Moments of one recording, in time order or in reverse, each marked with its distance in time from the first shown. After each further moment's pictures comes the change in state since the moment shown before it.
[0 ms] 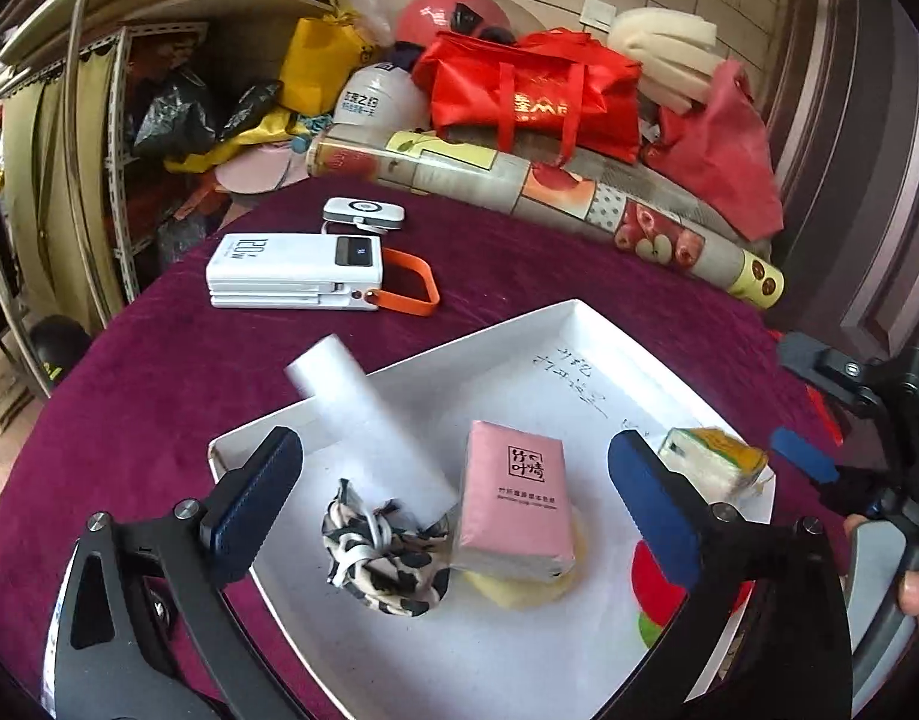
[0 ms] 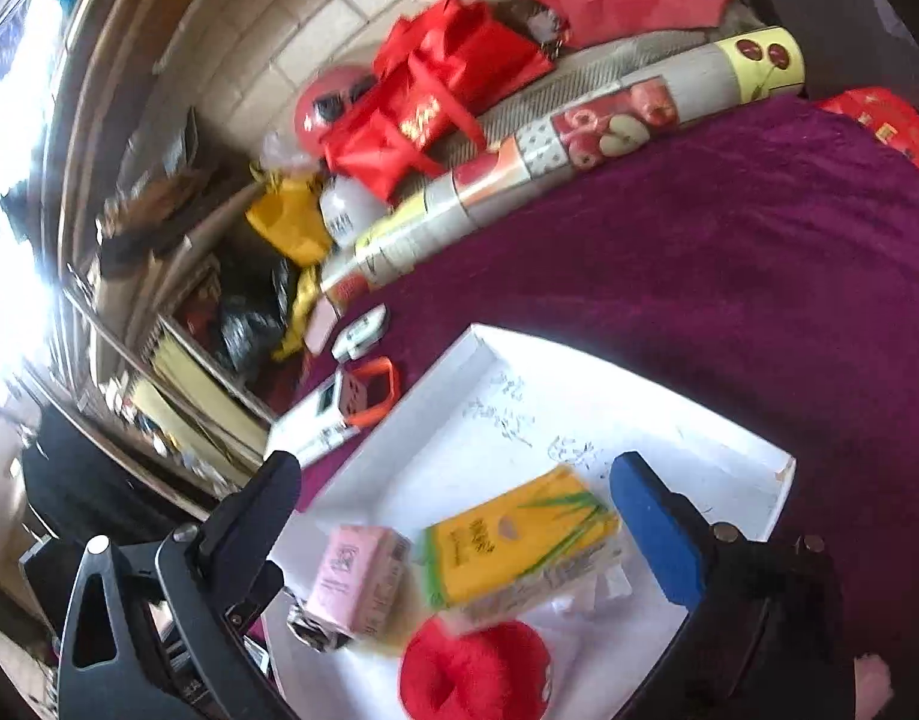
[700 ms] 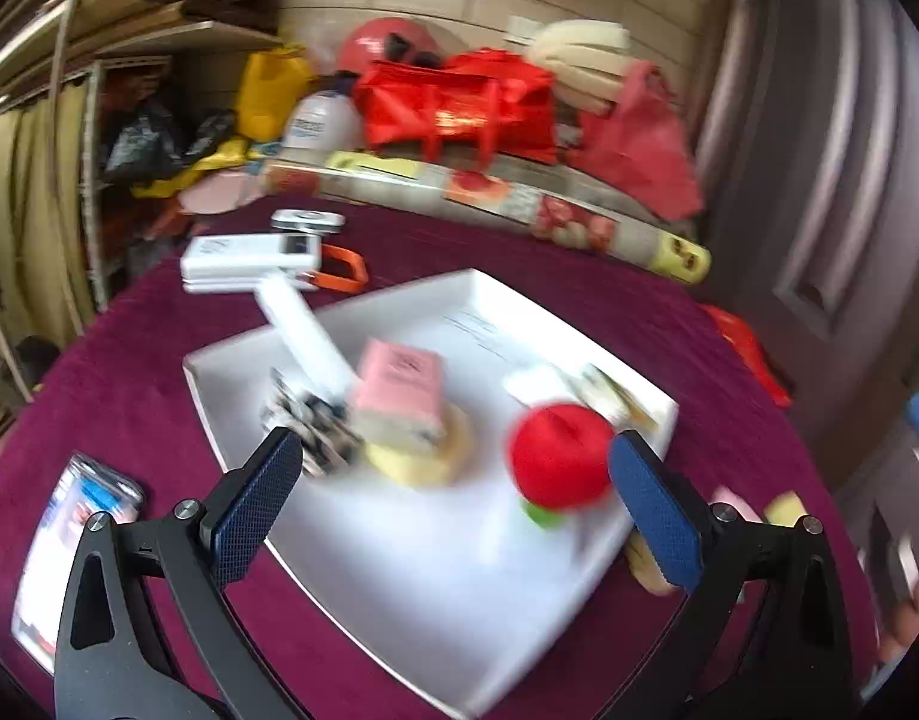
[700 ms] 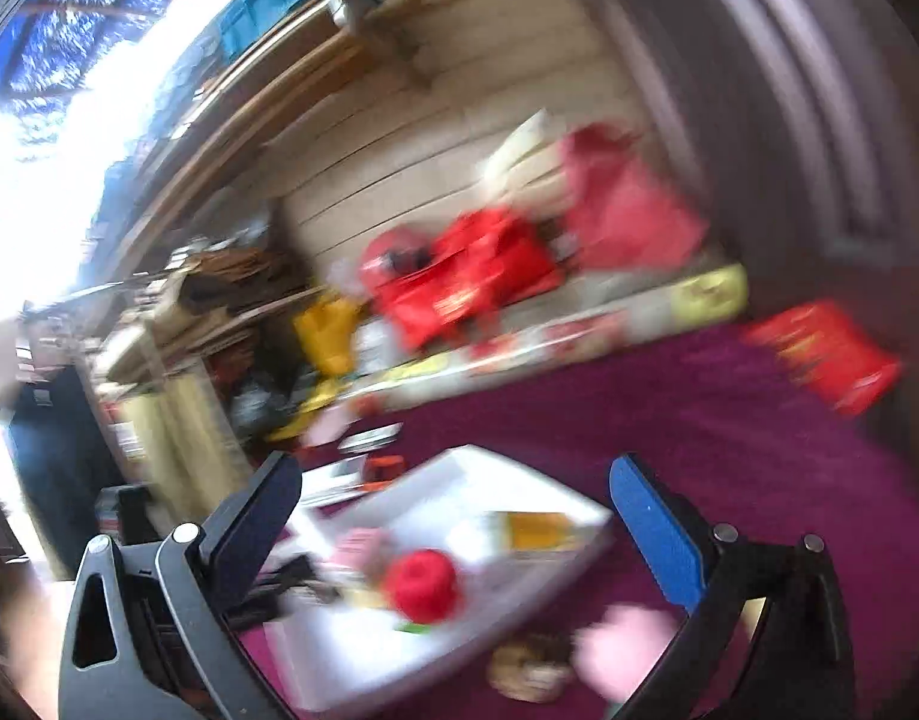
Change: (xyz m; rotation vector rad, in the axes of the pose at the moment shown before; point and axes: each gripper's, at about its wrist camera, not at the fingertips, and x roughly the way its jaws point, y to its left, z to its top) left arm -0.073 -0.050 -0.063 0.087 -0.049 -0.121; right arm -0.197 0.010 -0.065 -0.283 -0.438 -0.141
